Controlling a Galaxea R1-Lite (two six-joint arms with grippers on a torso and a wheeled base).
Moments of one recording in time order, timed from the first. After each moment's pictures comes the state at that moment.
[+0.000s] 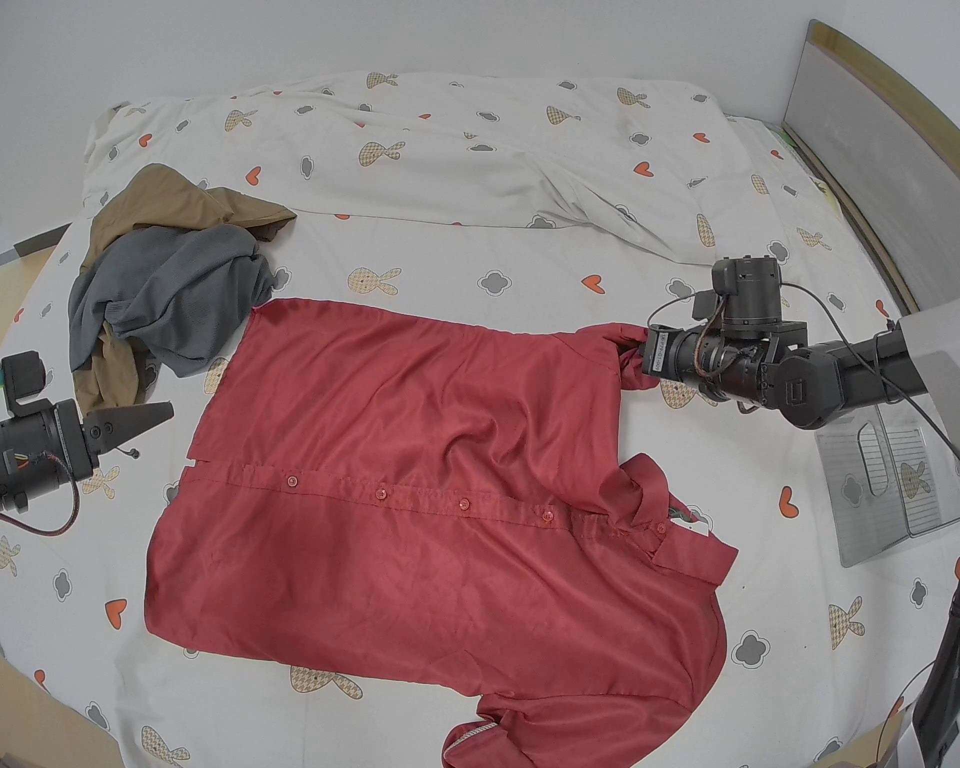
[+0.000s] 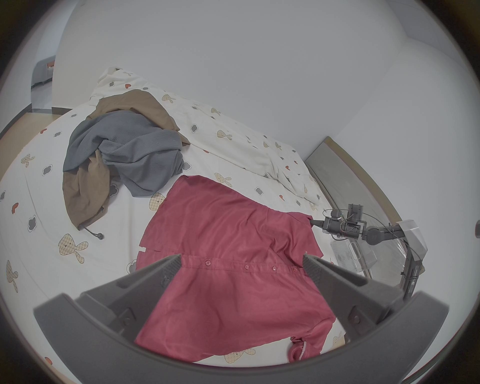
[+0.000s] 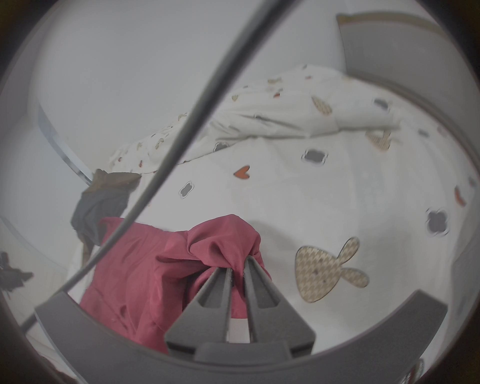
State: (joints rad) left arm 0.20 1.27 -0.73 -0.18 -0.65 -0.17; right arm 0.33 2.10 -1.43 -0.29 -0.04 0.32
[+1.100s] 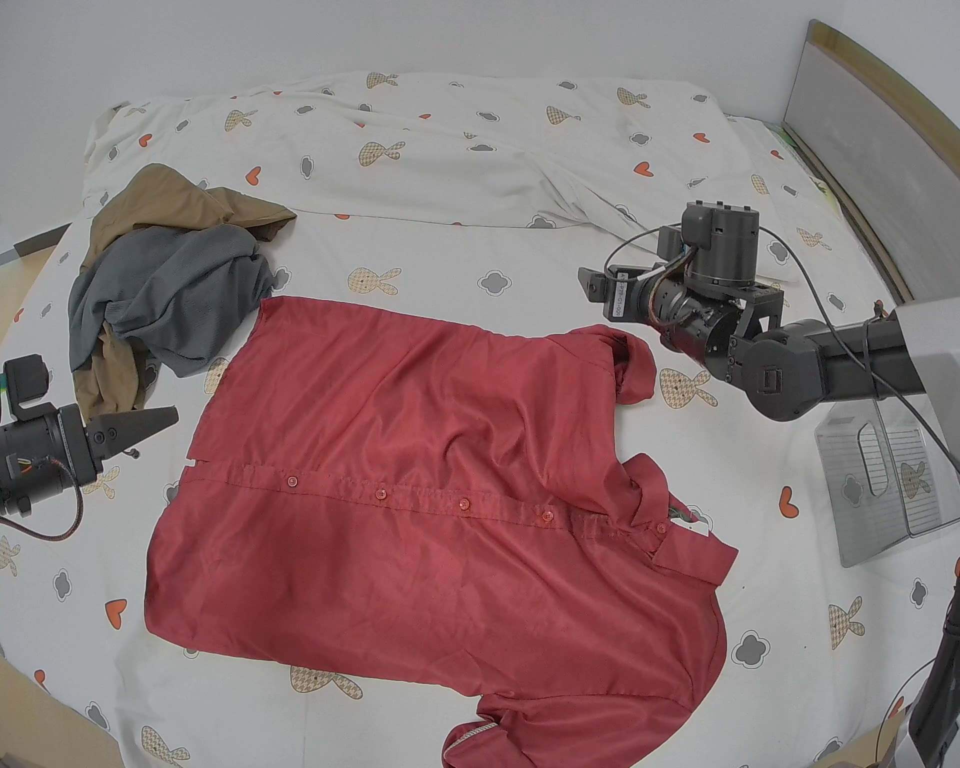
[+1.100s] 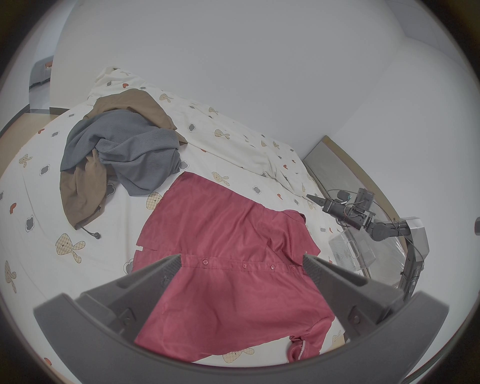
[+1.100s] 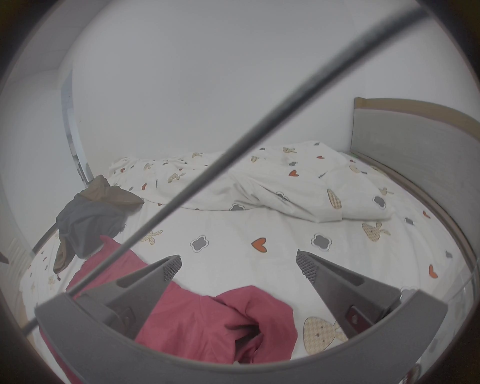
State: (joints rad) left arm 0.19 1.27 -0.72 -0.20 -0.65 -0.17; right arm 0.47 2.10 -1.54 -0.45 -0.32 0.11
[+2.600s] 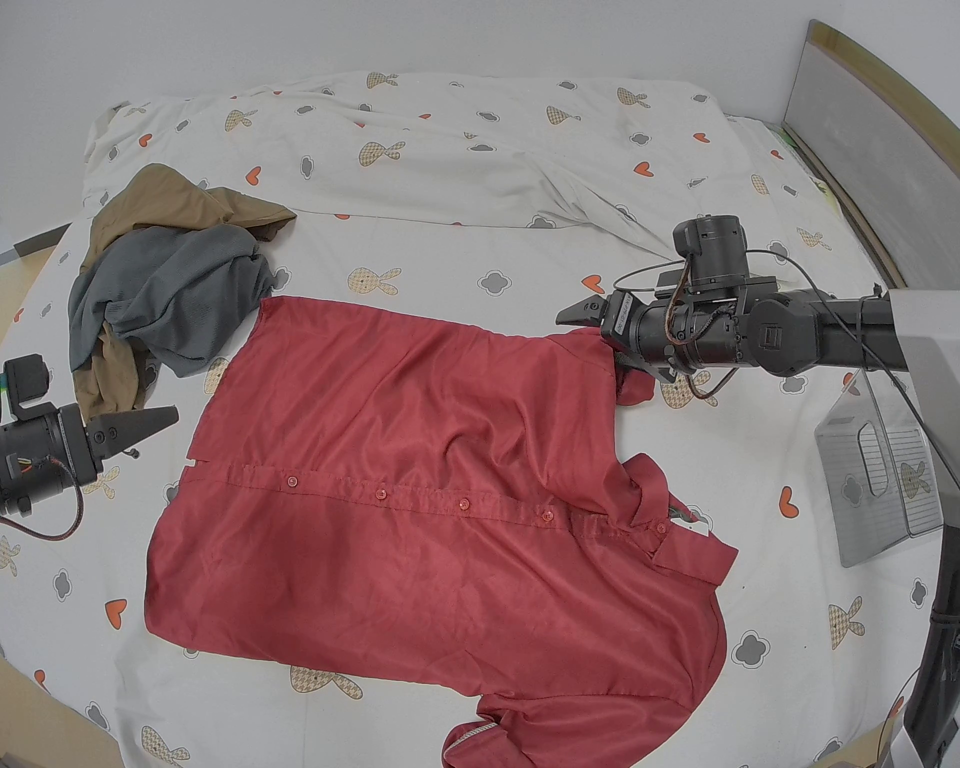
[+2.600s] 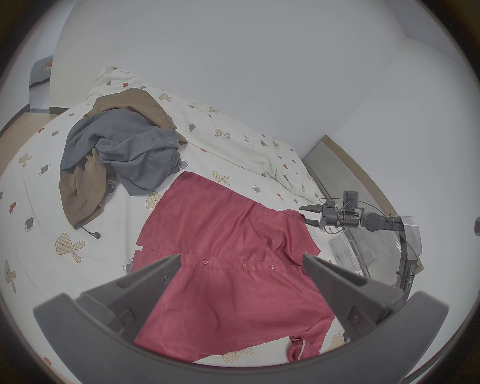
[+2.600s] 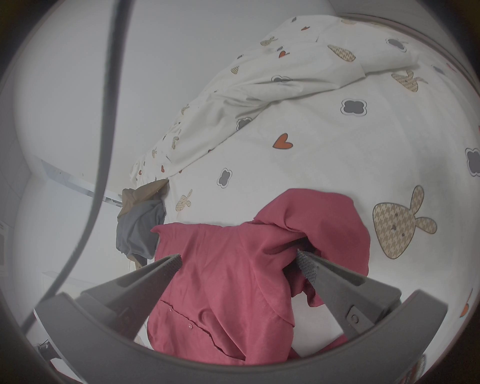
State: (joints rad) left arm 0.19 1.27 -0.72 -0.20 -0.65 -0.17; right arm 0.38 2.19 -1.77 0.05 0.20 0.64
